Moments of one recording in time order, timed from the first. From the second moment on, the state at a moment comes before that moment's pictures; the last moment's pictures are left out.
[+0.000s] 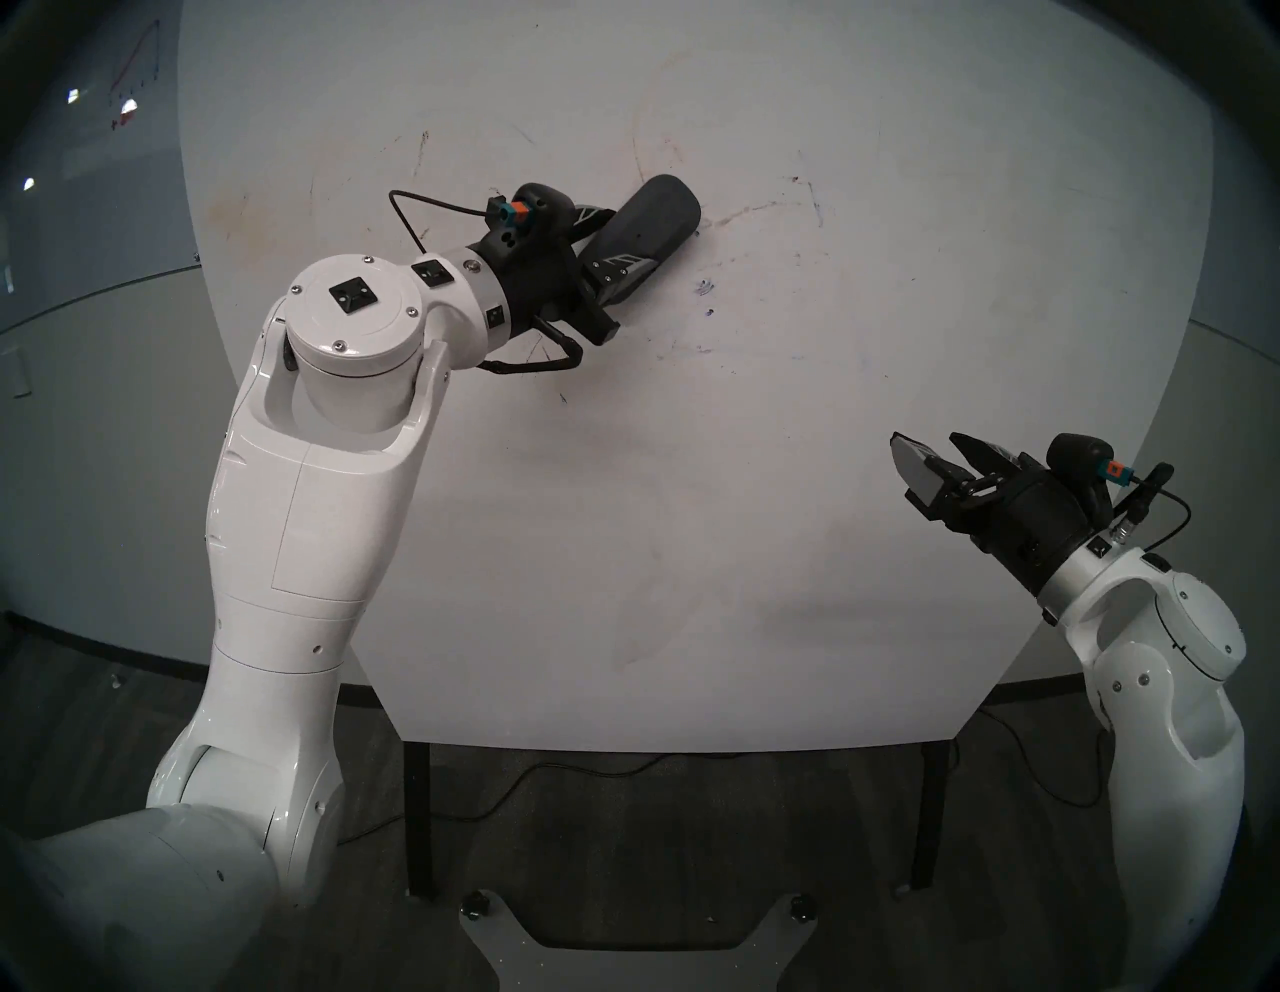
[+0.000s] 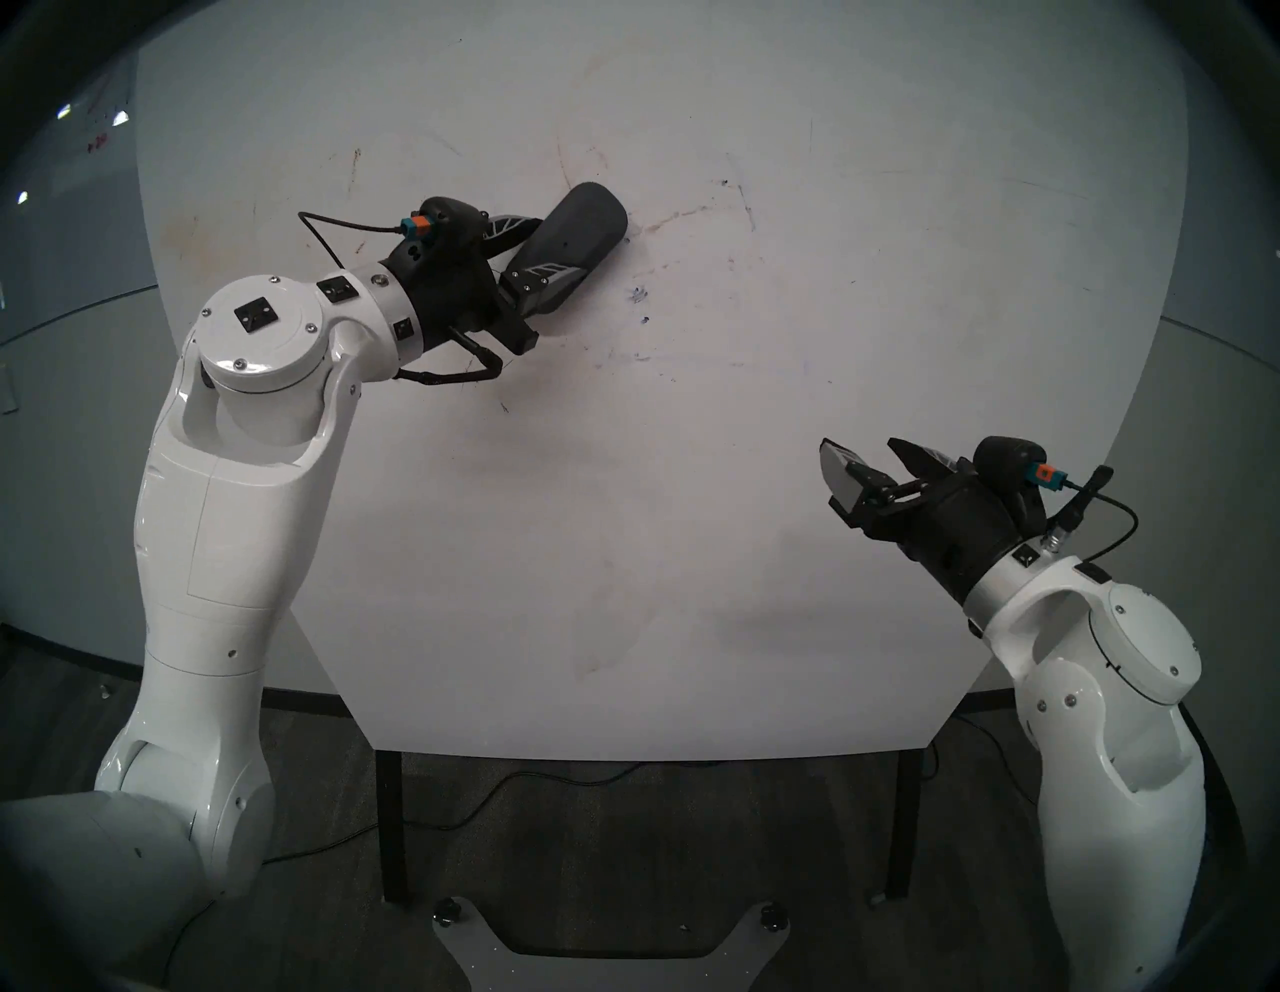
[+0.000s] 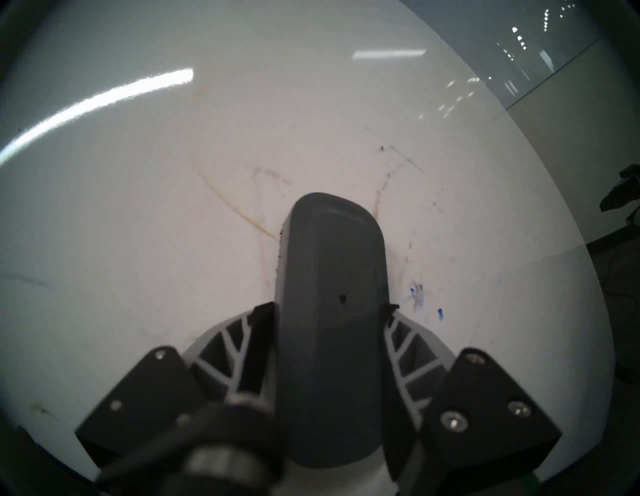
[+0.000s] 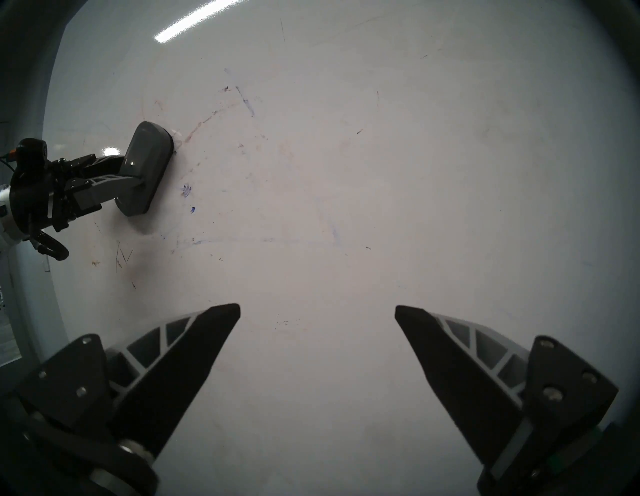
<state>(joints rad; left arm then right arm) 0.91 -1.29 -1.42 -1.91 0.12 0.39 -0.64 -1.86 -1.08 1.92 -2.35 0.77 0.45 0.14</state>
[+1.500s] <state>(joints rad) 0.77 -1.32 -1.32 -1.80 0.15 0.43 -0.73 -1.85 -1.08 1.92 -2.35 0.77 0.45 0.14</state>
